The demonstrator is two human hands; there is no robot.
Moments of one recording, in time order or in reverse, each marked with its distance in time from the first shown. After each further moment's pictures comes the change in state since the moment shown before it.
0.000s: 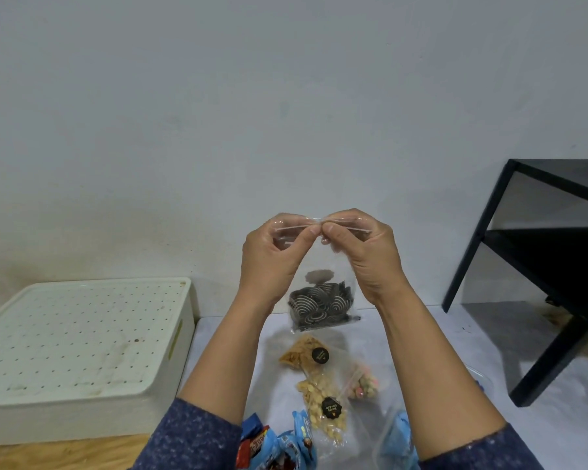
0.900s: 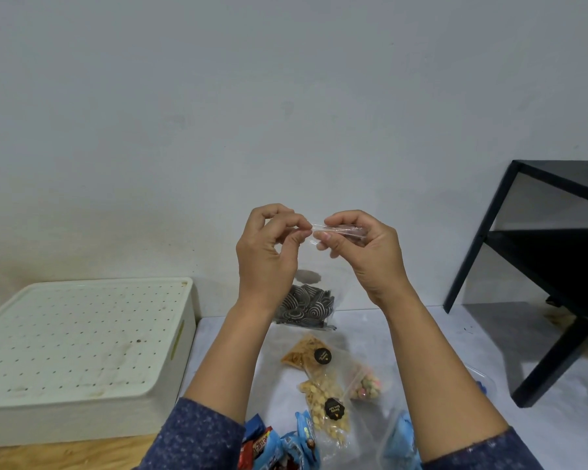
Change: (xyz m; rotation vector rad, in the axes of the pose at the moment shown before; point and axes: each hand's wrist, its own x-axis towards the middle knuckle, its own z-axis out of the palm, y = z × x) left_hand 0.007 -0.021 -0.009 0.292 0.148 0.333; right_hand -0.002 0.000 0.005 -0.069 -0.008 0.008
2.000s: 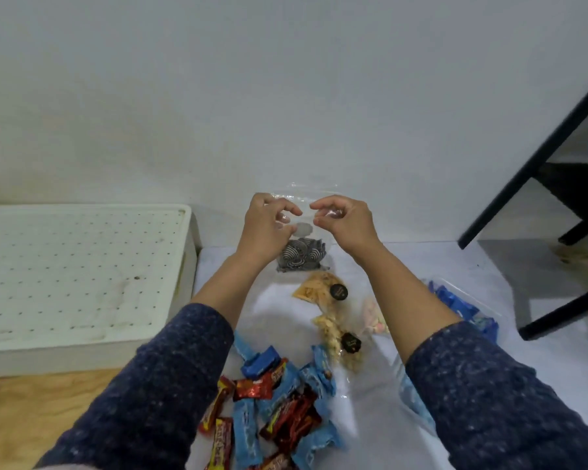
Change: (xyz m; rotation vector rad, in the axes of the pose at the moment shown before) left_hand -0.022 -0.166 -0.003 0.208 -0.490 -0.421; right_hand 0.024 0.154 0.035 -0.454 0.024 0.378
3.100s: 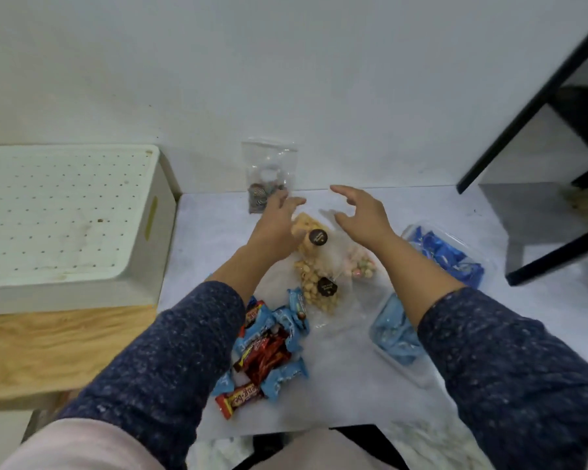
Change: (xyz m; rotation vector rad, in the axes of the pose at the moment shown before) left_hand -0.055 -0.023 0.096 0.269 -0.303 -0.109; right_hand -0.028 0.112 -0.053 -0.413 -0.182 0.061
